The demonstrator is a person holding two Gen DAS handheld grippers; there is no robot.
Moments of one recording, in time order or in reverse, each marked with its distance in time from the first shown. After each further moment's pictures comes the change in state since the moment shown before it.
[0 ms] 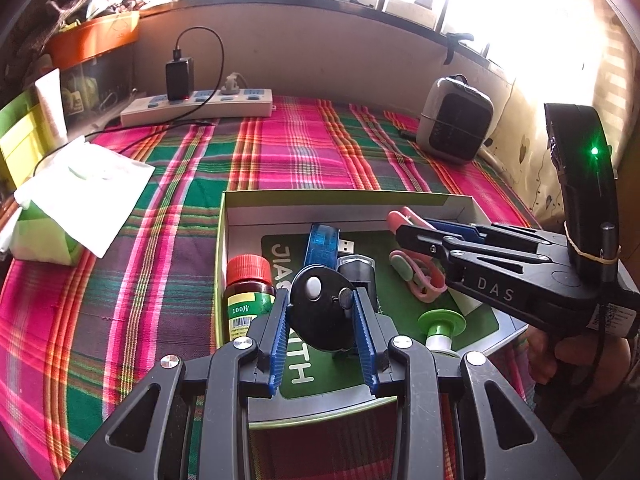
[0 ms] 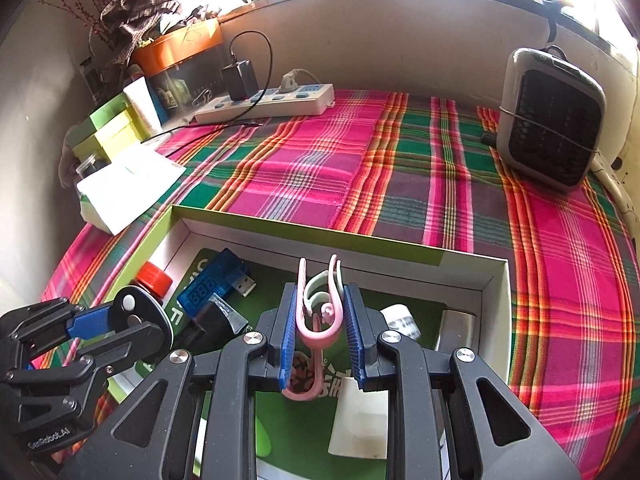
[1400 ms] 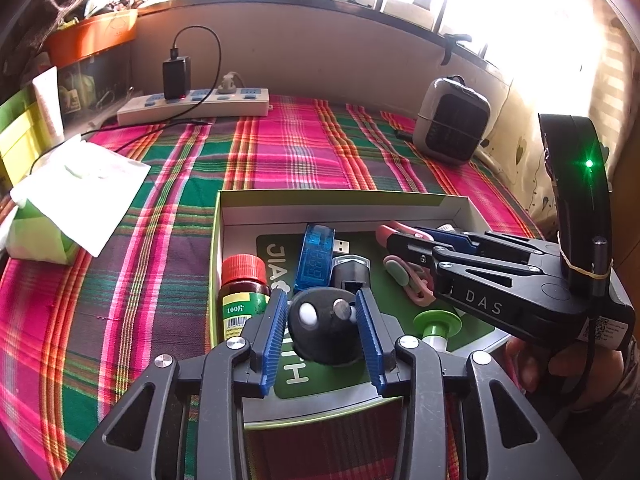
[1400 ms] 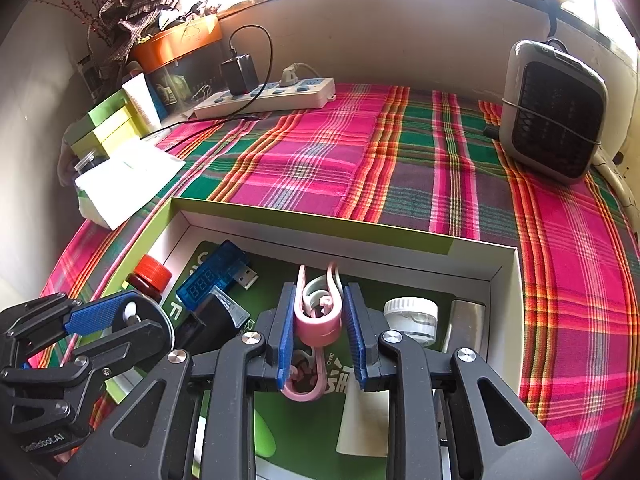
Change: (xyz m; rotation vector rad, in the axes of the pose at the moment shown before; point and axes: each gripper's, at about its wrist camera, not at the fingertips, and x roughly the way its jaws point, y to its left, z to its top) left arm 0.001 -0.001 -0.001 -0.003 0.003 -0.016; right arm 0.004 0.001 -0.004 0.008 0.005 0.000
